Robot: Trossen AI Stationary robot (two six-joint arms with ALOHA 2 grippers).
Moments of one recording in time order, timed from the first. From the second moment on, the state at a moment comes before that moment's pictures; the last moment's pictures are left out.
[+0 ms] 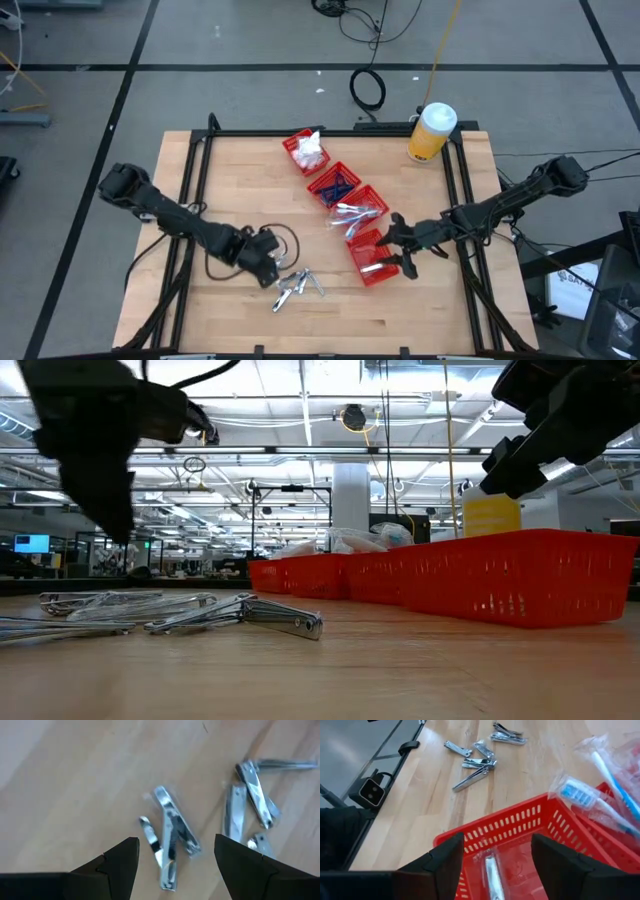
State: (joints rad) left arm -0.45 1.49 0.89 -0.63 -0.22 -0.99; right arm 0.36 1.06 0.44 0.07 0.08 0.36
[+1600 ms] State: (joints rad) left arm -0.47 1.70 0.90 -0.69 -0.12 -1.05; right arm 0.33 1.06 0.44 0.07 0.08 0.33
